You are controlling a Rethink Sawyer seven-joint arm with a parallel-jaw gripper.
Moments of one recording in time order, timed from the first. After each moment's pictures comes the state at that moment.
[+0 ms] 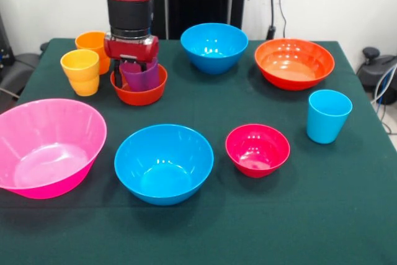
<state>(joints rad) -0.71 -0.49 0.11 1.90 -0.61 -0.03 1.94</state>
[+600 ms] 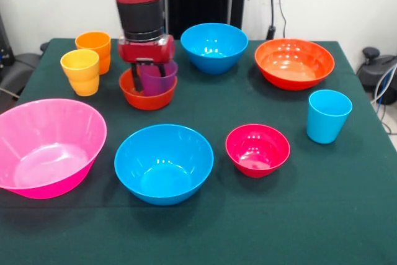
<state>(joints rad) -0.79 -0.52 0.30 1.93 -0.62 0.12 1.94</state>
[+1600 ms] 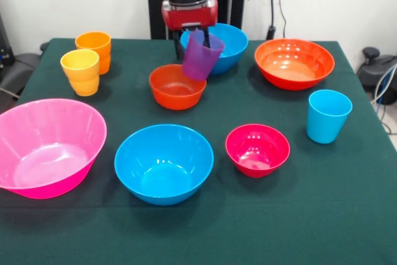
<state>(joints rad) -0.67 -0.70 0.35 2.09 -0.62 0.19 1.94</state>
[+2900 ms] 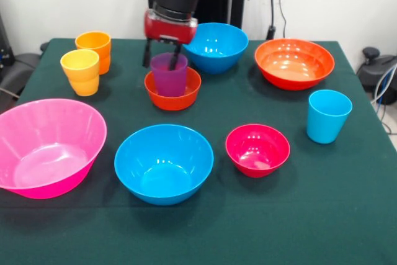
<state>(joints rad) -0.24 -0.54 -0.20 1.88 -0.62 0.00 1.94</state>
